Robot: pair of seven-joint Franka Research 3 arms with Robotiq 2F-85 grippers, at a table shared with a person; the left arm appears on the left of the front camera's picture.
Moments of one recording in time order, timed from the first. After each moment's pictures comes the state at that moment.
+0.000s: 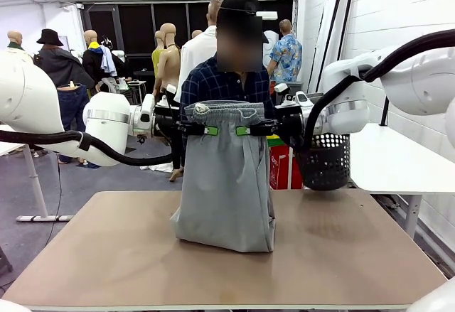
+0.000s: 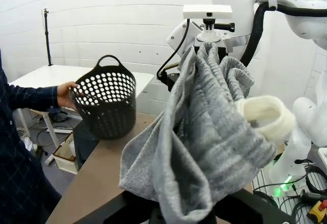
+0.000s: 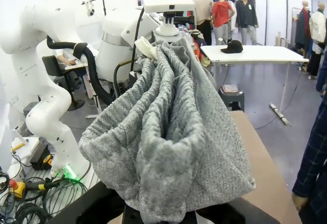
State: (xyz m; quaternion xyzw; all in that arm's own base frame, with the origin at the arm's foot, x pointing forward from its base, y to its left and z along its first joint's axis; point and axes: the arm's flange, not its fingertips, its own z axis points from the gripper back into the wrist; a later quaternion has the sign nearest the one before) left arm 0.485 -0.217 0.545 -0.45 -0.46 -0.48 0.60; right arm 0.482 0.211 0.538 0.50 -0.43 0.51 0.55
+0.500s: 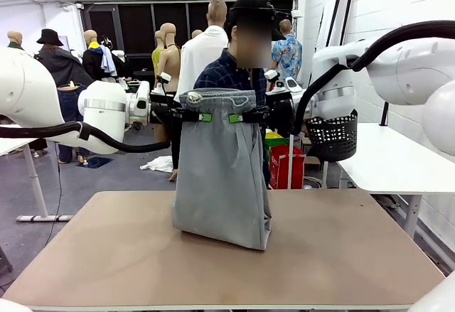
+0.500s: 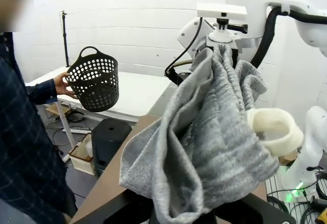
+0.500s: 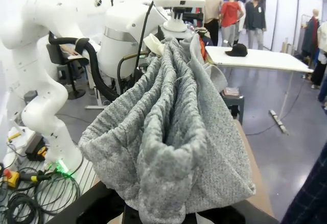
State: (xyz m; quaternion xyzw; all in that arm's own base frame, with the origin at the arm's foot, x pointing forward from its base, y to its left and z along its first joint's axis) left arm 0.516 -0.200 0.579 -0.43 -0.48 -0.46 0.61; right arm 0.521 0.232 0.575 0.49 -0.43 0.55 0.53
